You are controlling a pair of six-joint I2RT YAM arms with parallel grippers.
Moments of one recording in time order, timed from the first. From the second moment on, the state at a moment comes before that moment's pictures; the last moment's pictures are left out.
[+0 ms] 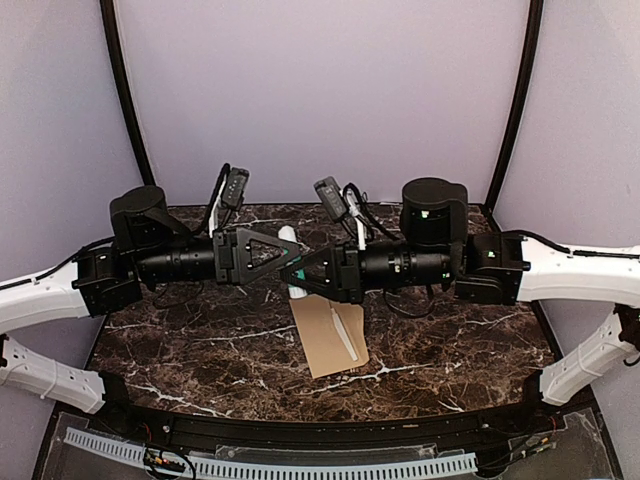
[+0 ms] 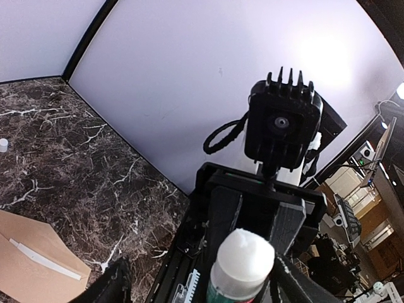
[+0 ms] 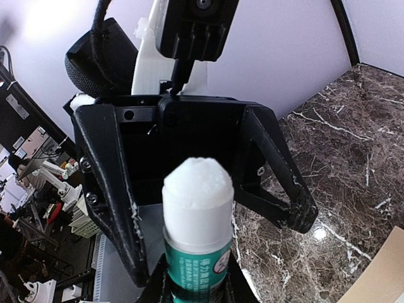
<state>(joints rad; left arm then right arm) -0.98 1.06 0.92 0.09 0.37 -0.70 1.20 1.37 1.18 0.01 -0.30 0.51</state>
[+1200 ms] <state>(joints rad) -0.98 1.07 0.85 0.43 0.15 -0.83 1.24 1.32 0.88 0.63 -0.05 0.87</state>
